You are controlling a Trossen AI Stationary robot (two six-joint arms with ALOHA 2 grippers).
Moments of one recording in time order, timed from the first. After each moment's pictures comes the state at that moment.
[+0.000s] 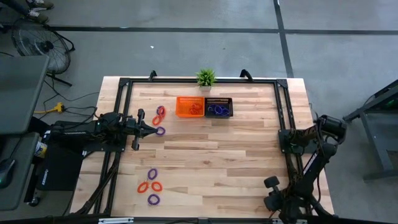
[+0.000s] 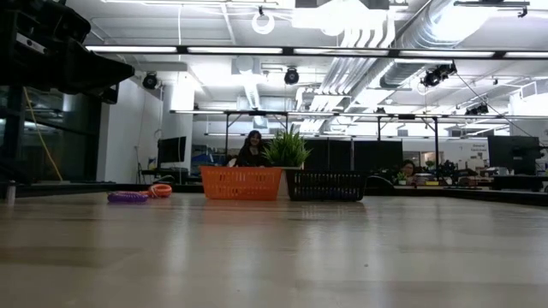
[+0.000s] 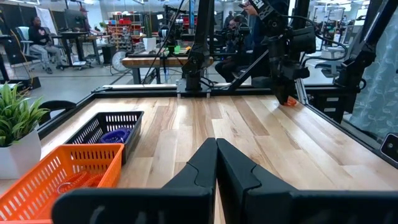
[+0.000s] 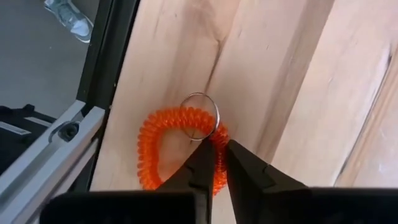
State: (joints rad) left arm 0.06 0.02 0.03 0.00 0.11 0.02; right arm 1.15 1.74 0.87 -0.50 0.13 0.84
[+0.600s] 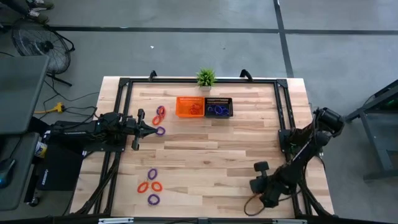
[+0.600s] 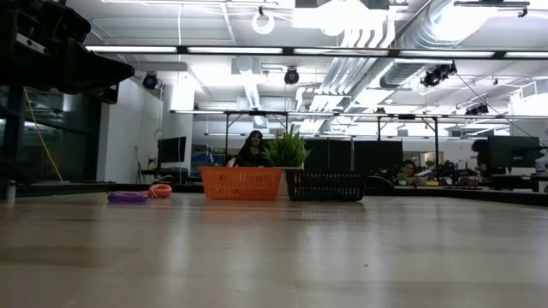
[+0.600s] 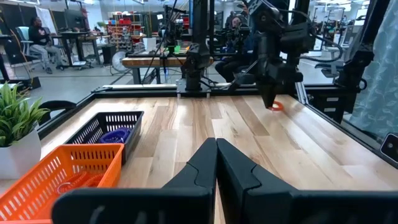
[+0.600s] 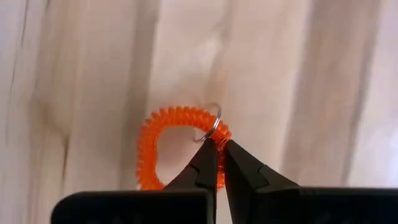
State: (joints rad) left arm 0.06 0.02 0.03 0.00 0.11 0.02; right arm 0.91 1.61 0.86 -0.58 0.18 0.78
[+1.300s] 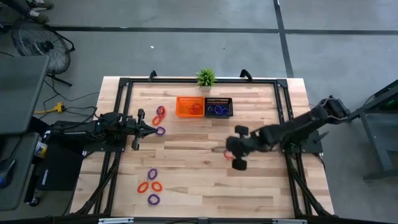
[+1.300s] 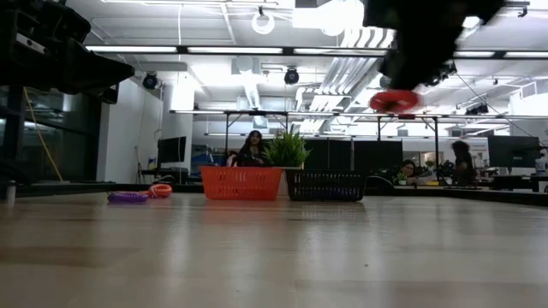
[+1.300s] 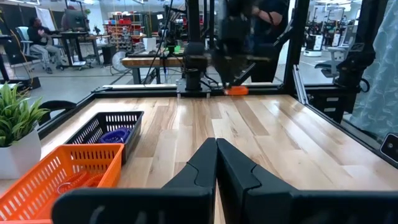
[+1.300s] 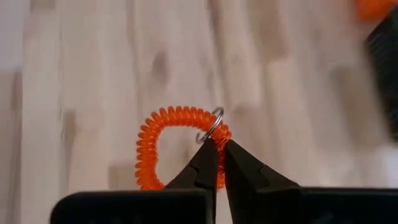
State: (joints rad) left arm 0.06 0.02 0.03 0.00 0.11 0.02; right arm 0.29 1.44 0.99 -0.59 0.22 0.40
